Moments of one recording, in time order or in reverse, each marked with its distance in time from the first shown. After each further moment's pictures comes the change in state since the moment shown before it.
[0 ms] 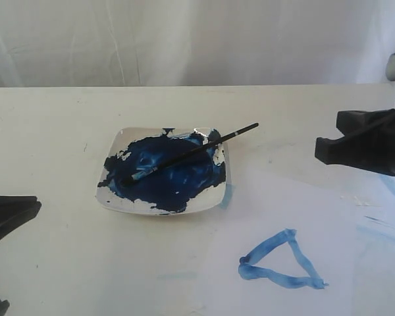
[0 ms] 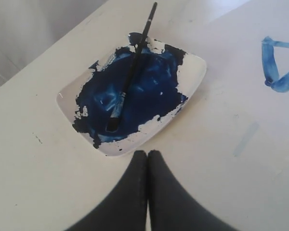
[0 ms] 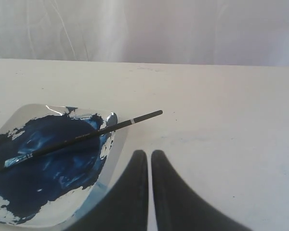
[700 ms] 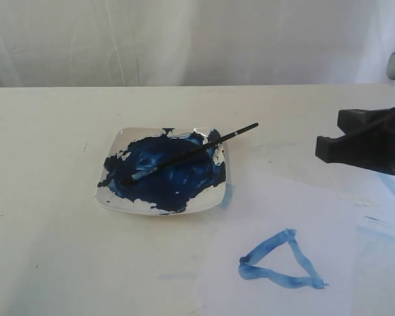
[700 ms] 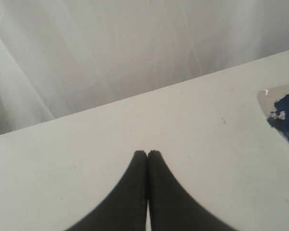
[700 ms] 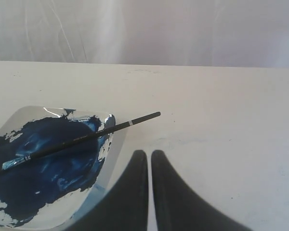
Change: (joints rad) left arm 0.831 -0.507 0.371 0.000 -0.300 0.002; right arm 0.000 0.000 0.000 0.002 -0.011 0.000
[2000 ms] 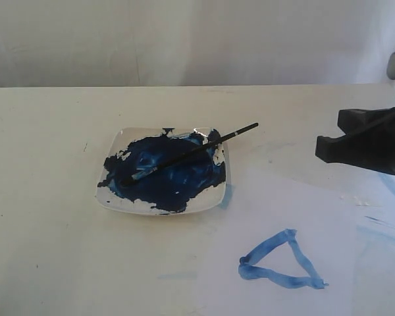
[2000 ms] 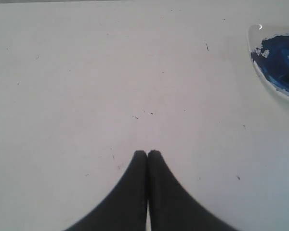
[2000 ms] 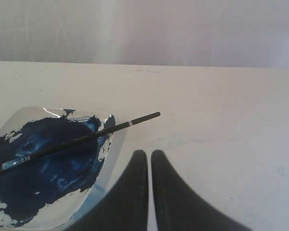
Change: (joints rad) left arm 0.047 -0.113 0.020 -0.665 0.385 0.402; right arm 0.000 0.000 0.000 0.000 0.000 -0.001
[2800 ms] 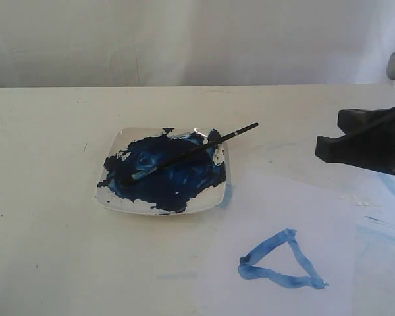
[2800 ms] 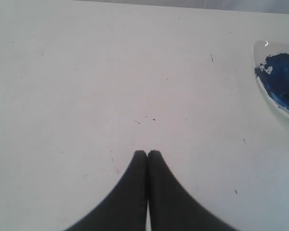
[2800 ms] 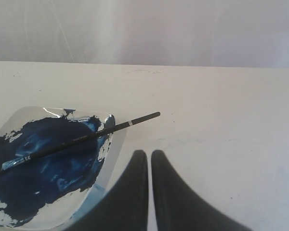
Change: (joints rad) left arm 0.000 0.000 0.000 0.046 -0.018 -0.132; right arm 0.000 0.000 0.000 0.000 0.000 0.000
